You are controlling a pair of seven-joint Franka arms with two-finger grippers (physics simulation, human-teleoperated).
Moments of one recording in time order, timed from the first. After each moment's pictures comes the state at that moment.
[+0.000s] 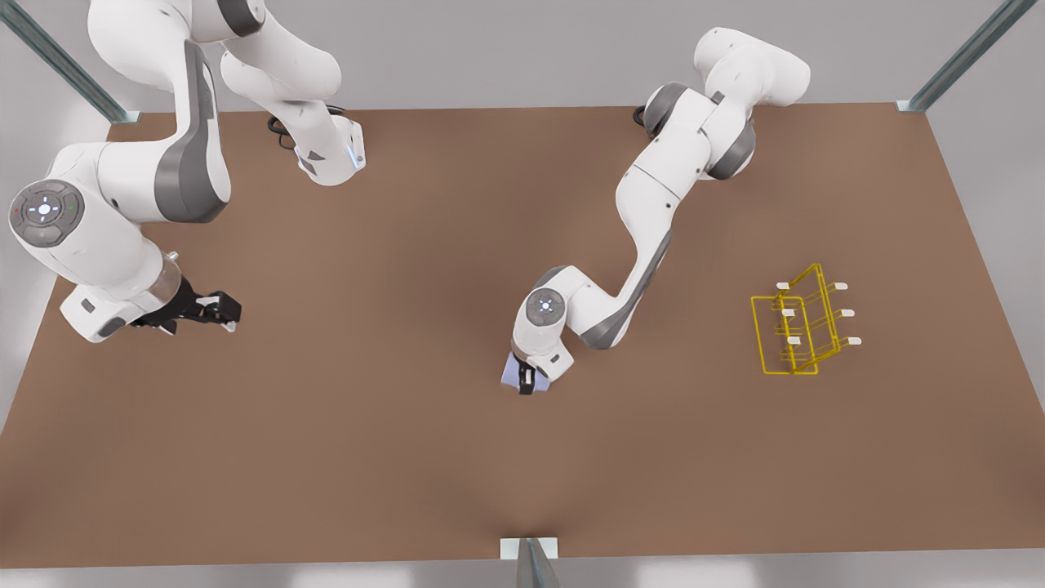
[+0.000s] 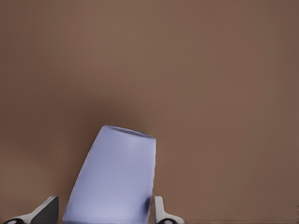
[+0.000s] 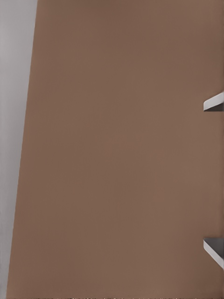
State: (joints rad) left arm -0.58 1.03 -0.18 -1.10 0.15 2.26 -2.28; right arm -0.07 0.22 0.16 -1.39 -0.11 1.64 0.02
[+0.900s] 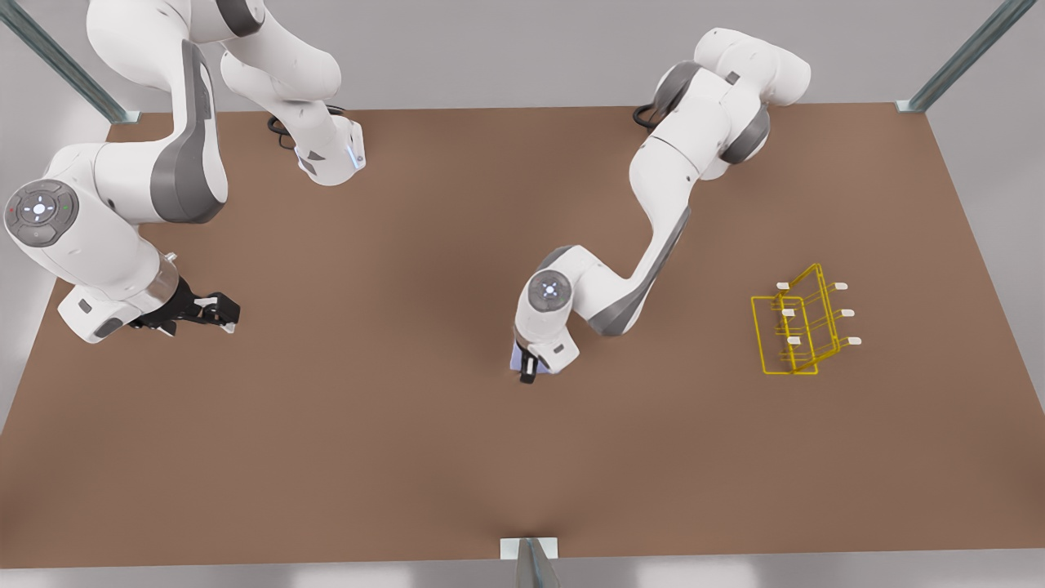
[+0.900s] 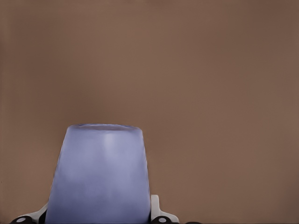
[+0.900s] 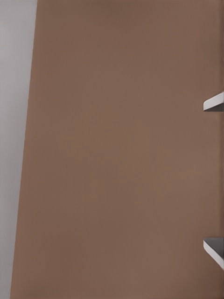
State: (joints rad) left arm -0.55 0.89 -0.22 -1.09 0.16 2.04 -2.16; right arm -0.08 0.22 0.16 -1.39 -0.10 1.65 0.03
